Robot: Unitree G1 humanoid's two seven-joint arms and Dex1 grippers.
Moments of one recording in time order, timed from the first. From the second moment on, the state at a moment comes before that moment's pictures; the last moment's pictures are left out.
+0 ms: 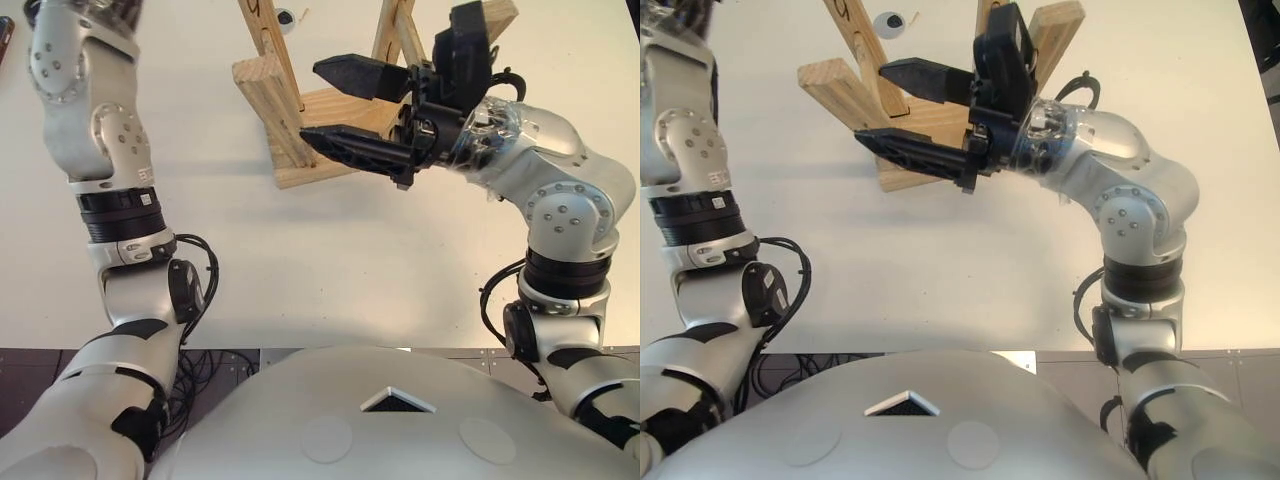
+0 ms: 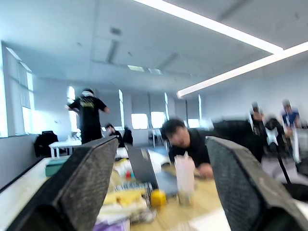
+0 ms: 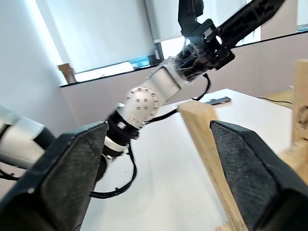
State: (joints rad) left arm -0.54 0.30 0.29 0.00 -0.47 0.10 -0.47; right arm -0.39 -0.34 0.07 -0.47 0.90 0.82 0.76
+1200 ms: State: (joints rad) left arm -0.30 0.62 0.00 0.13 -0.40 0.27 -1.02; right arm -0.42 -0.60 -0.21 0.30 0.82 0.66 1.13
